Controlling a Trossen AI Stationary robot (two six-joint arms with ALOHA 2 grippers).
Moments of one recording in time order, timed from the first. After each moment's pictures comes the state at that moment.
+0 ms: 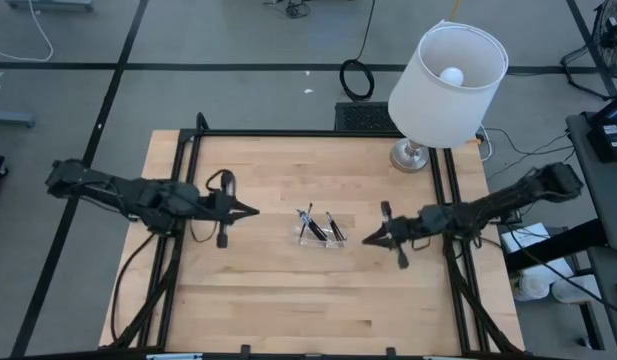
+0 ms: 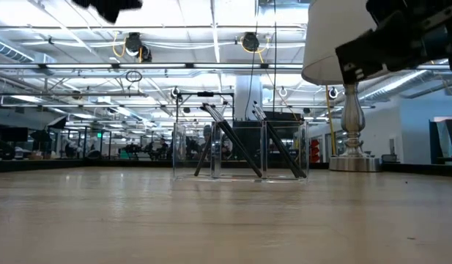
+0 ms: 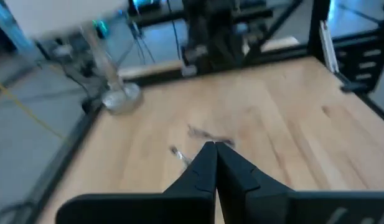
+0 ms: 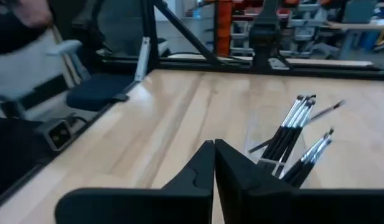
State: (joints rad) left arm -0.25 0.83 0.73 -0.21 -0.28 0.12; right arm 0.28 0.97 0.24 0.58 0.03 0.04
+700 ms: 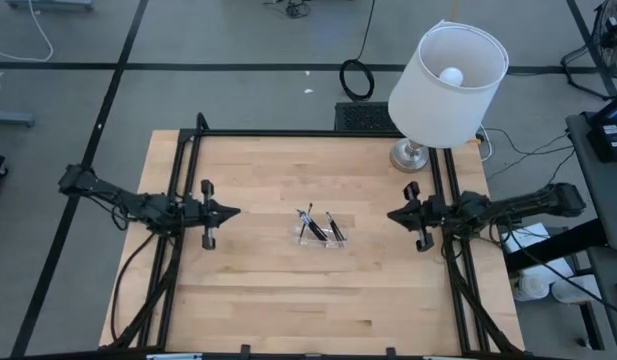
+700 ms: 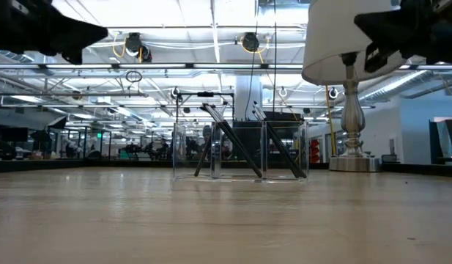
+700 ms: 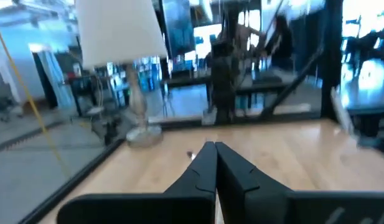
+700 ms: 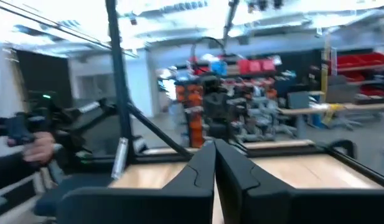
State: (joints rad) left arm -0.36 0.35 0.11 0.33 -0.45 0.15; right arm 0.14 0.42 0.02 0.66 0.03 0.10
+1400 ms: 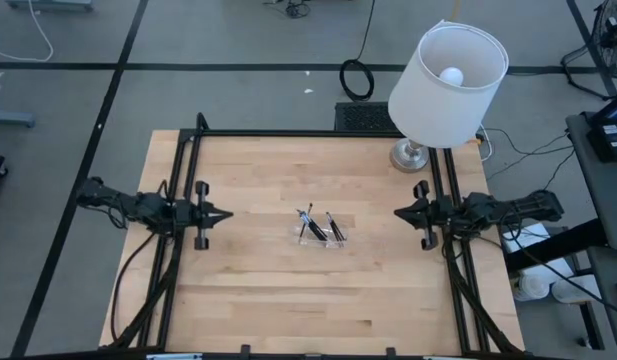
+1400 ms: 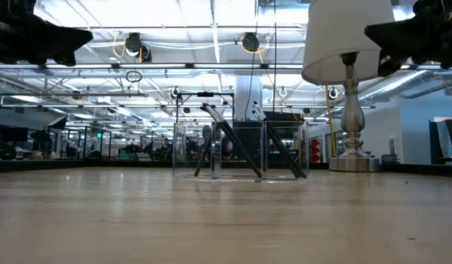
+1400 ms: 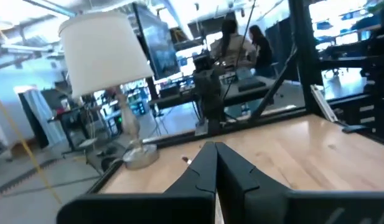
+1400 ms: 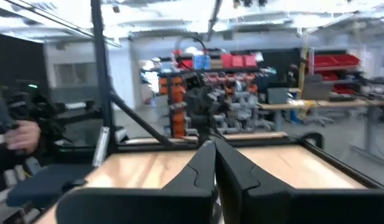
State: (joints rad) left arm -0.34 0.02 0.02 0.17 -0.33 0.32; right arm 0.19 0.05 0.01 0.26 0.15 0.03
